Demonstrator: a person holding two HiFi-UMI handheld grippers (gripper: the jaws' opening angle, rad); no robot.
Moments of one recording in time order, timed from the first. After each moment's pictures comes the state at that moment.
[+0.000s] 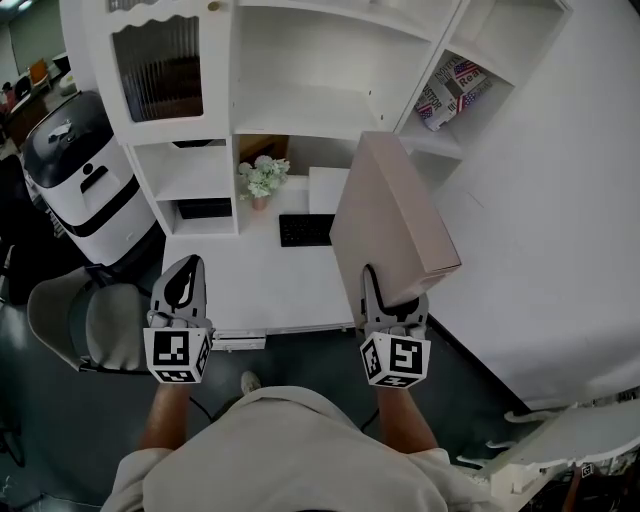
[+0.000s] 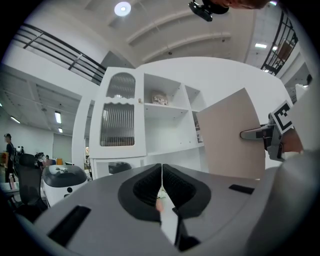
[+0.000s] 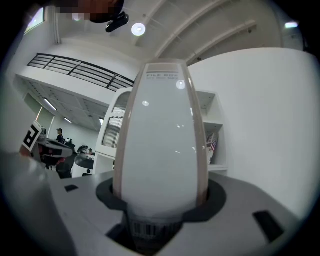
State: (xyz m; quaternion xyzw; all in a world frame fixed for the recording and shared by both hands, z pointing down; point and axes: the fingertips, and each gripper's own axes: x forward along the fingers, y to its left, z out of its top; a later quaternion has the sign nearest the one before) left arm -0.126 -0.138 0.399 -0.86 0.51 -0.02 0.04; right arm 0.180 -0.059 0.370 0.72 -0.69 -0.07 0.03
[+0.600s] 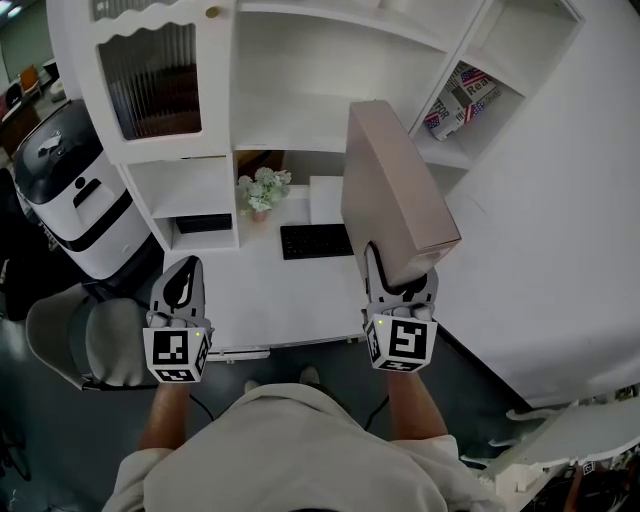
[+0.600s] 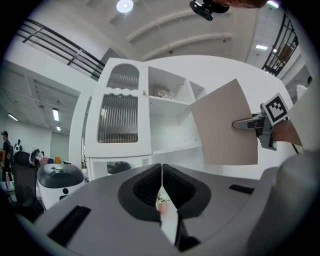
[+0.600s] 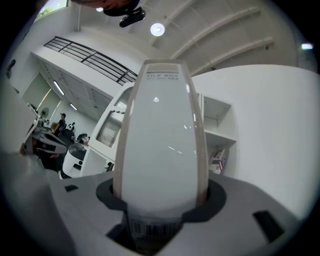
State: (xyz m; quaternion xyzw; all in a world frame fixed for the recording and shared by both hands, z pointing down) left arm -0.135 -0.206 0.408 -0.86 0.50 -0.02 0.04; right arm 0.167 -0.140 0.329 0.72 -0.68 -0.15 0.07
